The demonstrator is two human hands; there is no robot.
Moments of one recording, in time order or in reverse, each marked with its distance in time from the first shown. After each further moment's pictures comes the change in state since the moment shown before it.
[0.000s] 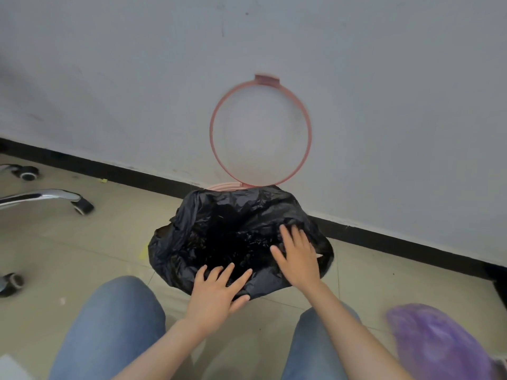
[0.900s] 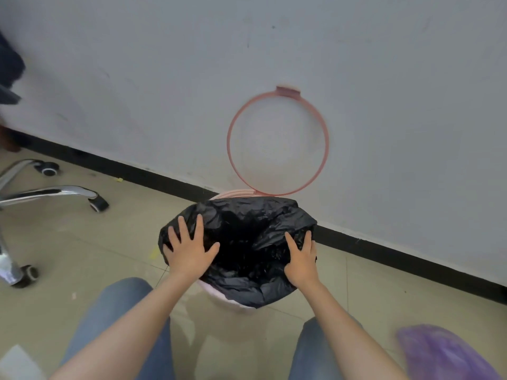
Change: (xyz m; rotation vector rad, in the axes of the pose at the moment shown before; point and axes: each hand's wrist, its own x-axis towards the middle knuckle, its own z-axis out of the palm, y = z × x) left_hand 0.046 -0.073 -0.035 -0.390 0.289 -0.479; right_hand 0.018 -0.024 0.003 0.108 -0.149 0.159
